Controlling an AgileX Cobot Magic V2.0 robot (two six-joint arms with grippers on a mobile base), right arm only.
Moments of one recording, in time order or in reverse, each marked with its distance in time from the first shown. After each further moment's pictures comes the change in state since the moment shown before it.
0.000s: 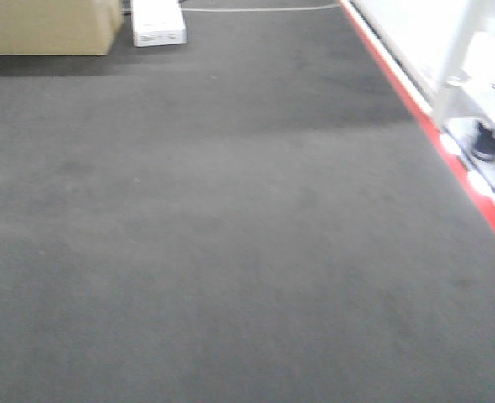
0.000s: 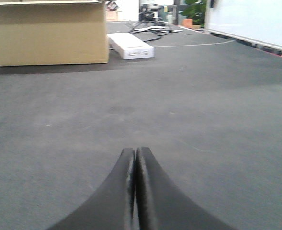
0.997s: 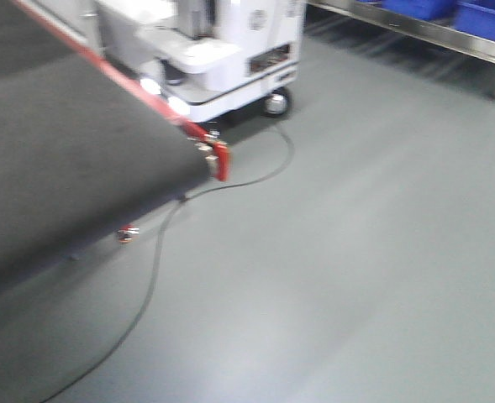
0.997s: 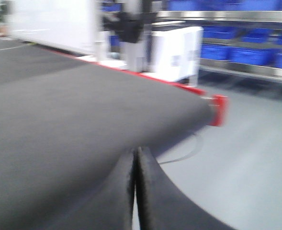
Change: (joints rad) arm 0.000 0.000 0.000 0.000 0.001 0.000
